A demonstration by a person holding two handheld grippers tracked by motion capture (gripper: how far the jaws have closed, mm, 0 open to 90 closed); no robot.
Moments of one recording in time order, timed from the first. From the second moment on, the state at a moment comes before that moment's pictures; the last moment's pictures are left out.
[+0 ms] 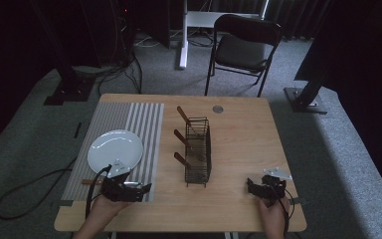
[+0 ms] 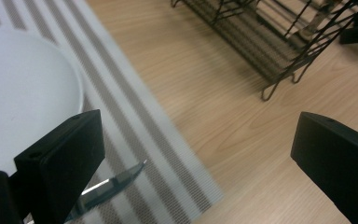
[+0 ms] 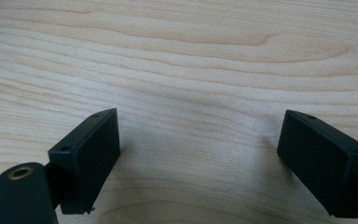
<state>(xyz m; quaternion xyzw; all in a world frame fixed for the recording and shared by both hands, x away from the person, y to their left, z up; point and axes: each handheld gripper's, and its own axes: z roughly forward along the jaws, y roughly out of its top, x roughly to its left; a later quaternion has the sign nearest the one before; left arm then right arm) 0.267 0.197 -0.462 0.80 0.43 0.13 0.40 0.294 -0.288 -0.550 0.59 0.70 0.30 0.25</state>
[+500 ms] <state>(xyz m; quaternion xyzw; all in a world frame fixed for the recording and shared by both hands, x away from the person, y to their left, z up) 0.284 0.163 -0.444 0.80 0.41 0.13 0.42 0.294 -0.288 -0.550 0.59 0.70 0.30 0.25</state>
